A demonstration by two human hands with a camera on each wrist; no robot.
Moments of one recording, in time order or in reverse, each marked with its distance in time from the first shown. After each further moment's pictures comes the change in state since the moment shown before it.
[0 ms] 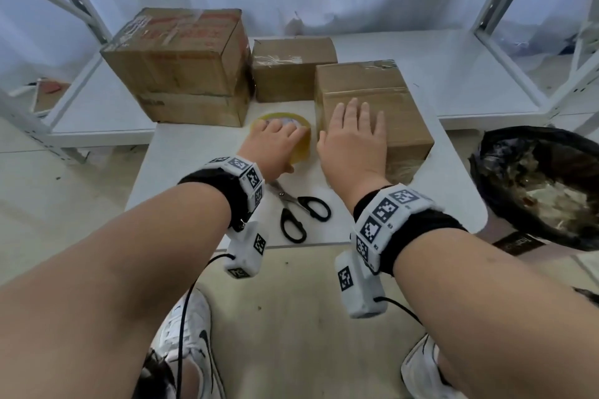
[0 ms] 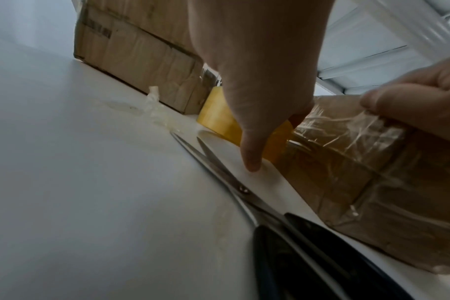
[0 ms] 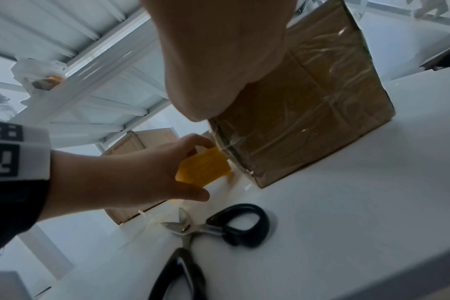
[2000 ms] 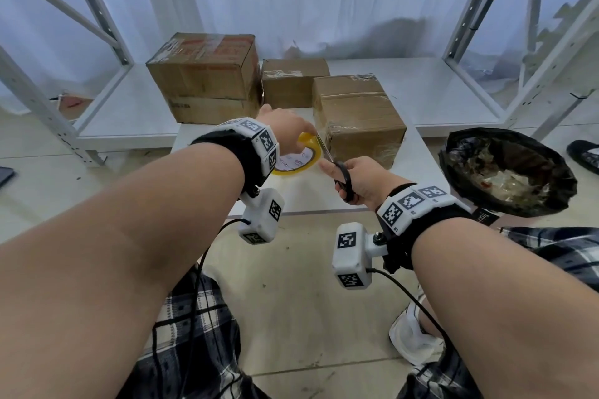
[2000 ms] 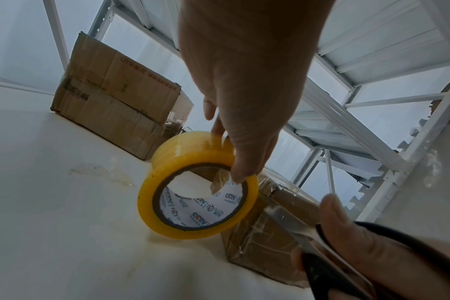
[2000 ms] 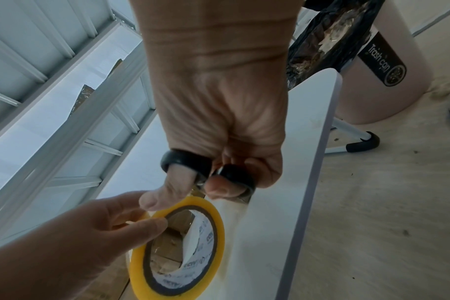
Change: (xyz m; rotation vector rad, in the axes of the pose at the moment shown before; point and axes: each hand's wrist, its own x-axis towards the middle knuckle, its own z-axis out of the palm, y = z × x) left_hand -0.058 0.022 -0.095 -0.040 -0.131 -0.030; right_hand -0.085 0.023 -0.025 1.323 -0.529 0.411
